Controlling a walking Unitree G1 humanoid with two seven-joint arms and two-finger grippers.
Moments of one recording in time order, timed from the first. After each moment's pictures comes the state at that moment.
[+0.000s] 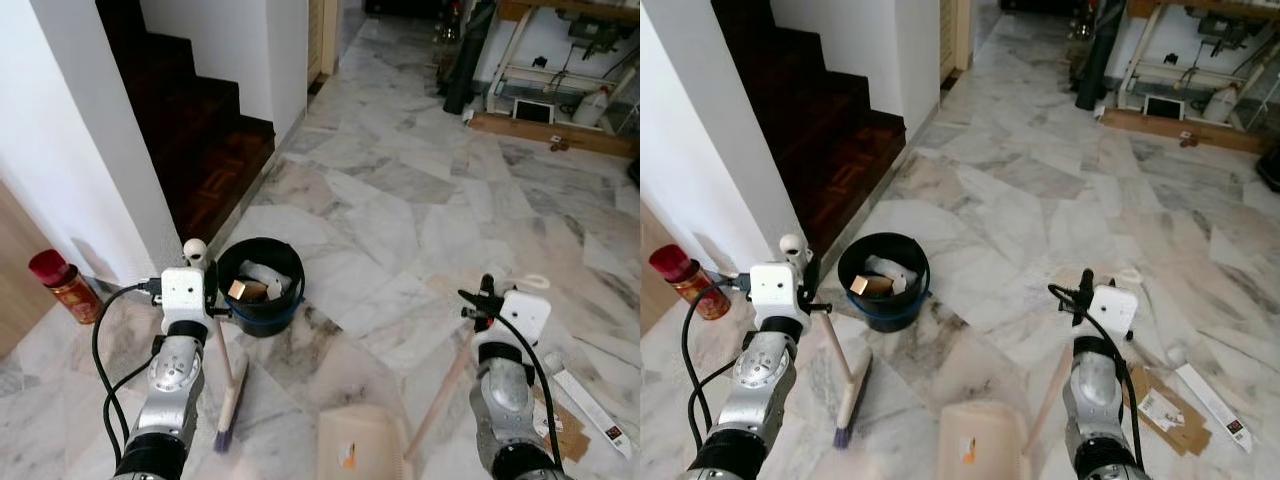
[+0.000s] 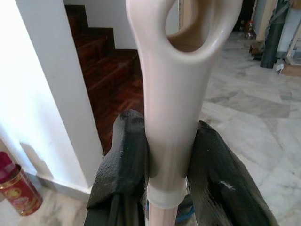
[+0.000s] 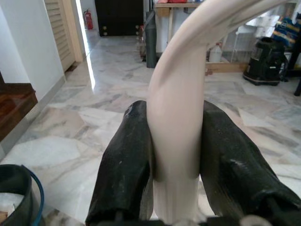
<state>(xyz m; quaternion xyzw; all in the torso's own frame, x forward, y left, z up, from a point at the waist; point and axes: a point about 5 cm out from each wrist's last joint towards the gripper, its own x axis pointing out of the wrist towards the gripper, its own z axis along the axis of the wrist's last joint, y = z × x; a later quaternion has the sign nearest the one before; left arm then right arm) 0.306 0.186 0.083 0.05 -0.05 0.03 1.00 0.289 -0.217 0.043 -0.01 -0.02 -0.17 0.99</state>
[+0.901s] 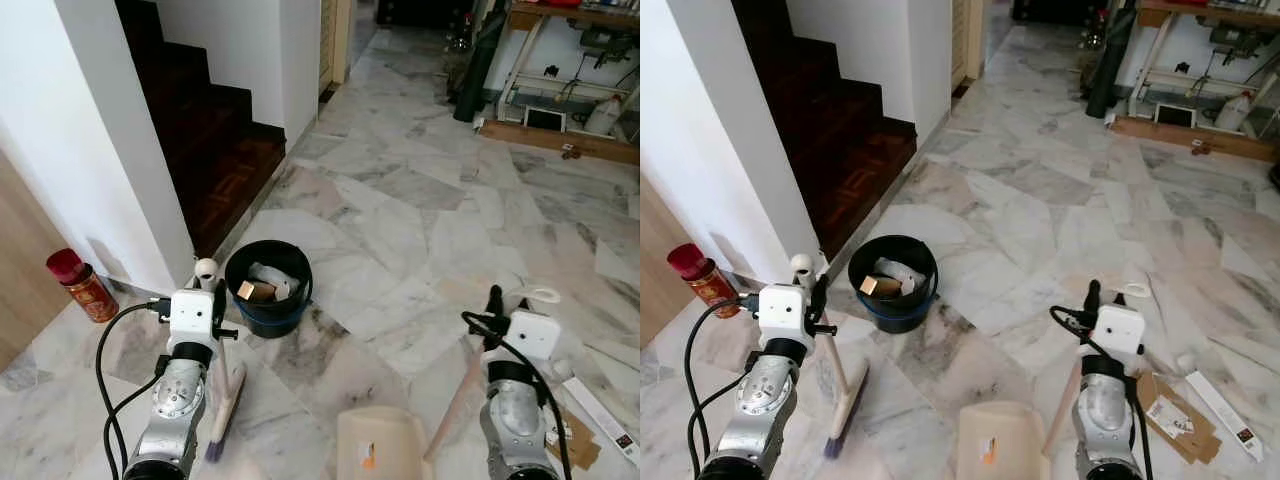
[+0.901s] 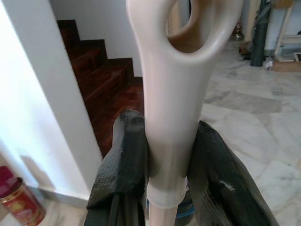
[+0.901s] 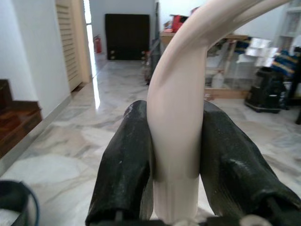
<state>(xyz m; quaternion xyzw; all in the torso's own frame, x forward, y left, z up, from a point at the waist) 0.294 0.170 0.079 0.07 -0.07 -0.01 1.00 0.277 -0.233 0.054 -0.04 -0.07 -0.17 0.98</state>
